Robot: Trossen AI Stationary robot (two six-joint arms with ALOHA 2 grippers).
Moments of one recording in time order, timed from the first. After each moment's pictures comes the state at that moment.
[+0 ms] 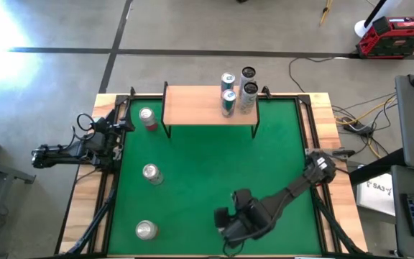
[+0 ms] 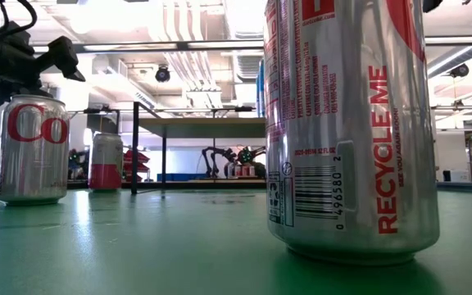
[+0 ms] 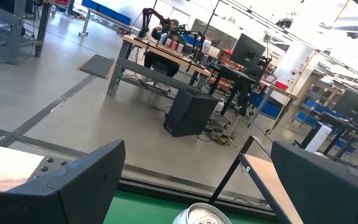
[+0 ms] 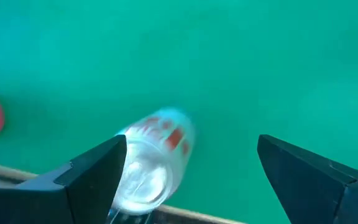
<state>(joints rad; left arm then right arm) -0.02 0.02 0.18 -0.14 -1.42 -0.43 0.60 2.13 2.11 -1.40 0.23 2.06</state>
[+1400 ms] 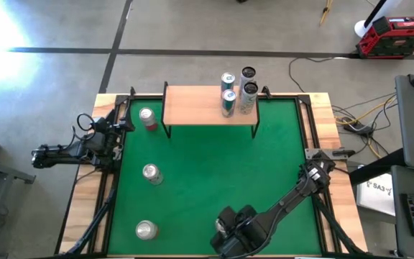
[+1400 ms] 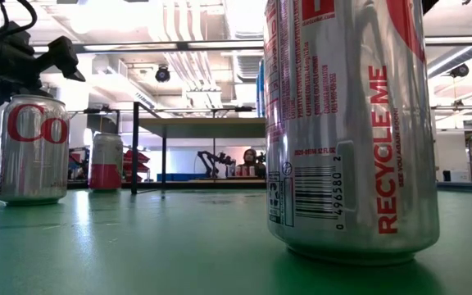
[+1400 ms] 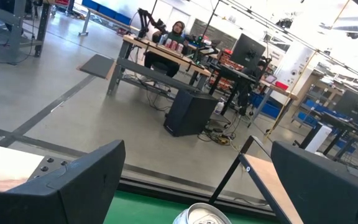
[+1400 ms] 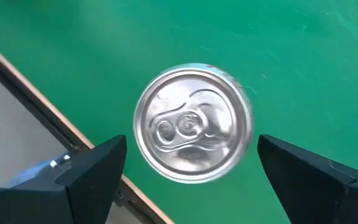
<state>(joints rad) -0.02 0.02 0.18 -0.14 -1.42 -0.43 0.66 2.24 2.15 -1.25 0.29 1.49</state>
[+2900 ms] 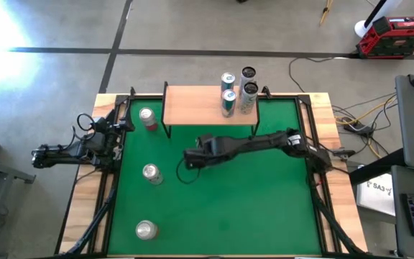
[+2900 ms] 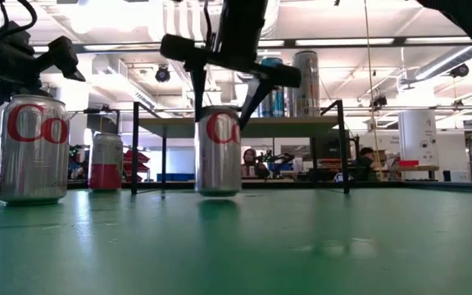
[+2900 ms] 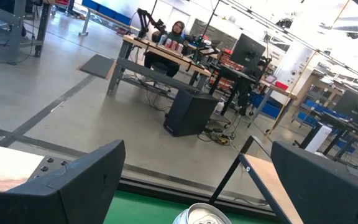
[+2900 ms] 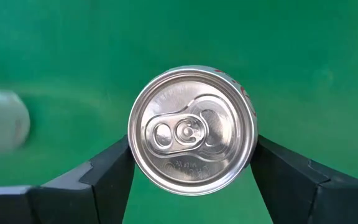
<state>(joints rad) -0.02 0.02 0.18 -0.14 -1.42 -0.43 0.08 2.23 2.12 -1.17 0.30 1.35</state>
